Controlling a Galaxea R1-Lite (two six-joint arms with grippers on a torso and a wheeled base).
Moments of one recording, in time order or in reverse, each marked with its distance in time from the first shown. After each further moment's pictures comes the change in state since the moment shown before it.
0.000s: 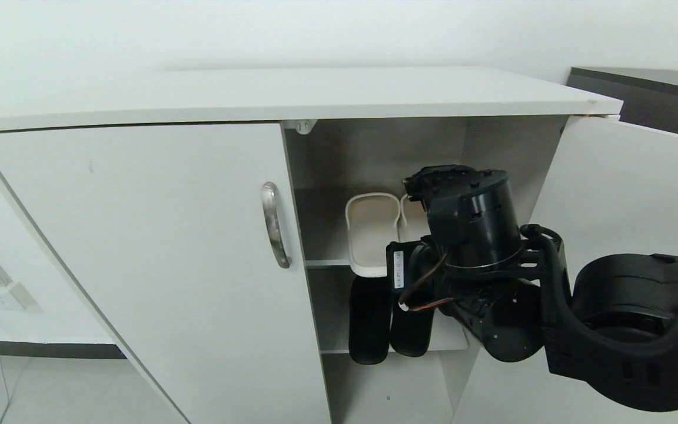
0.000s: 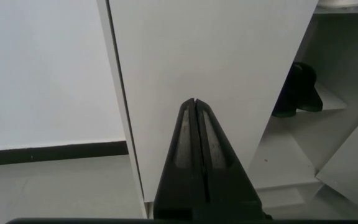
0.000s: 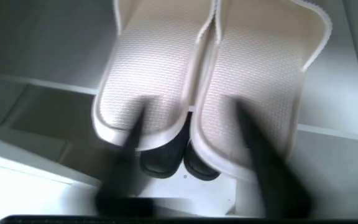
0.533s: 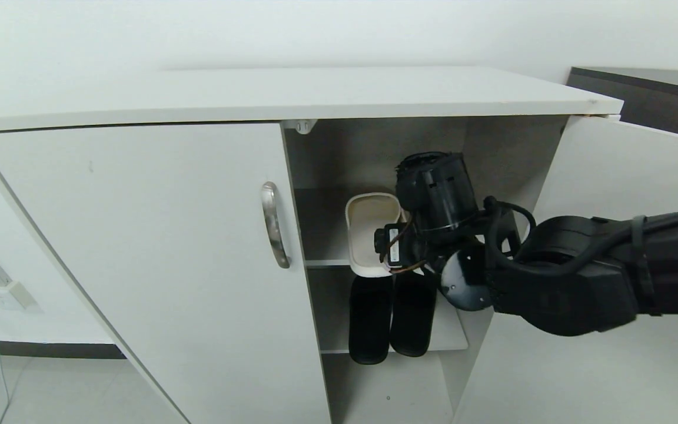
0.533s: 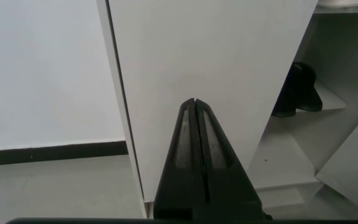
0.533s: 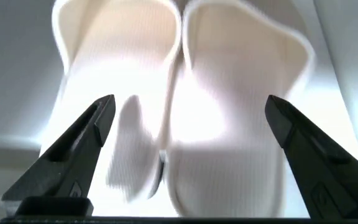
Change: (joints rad) left arm 0.000 0.000 0.000 0.000 0.000 0.000; right arm -0.075 0.114 -0.198 0.142 -0.049 0.008
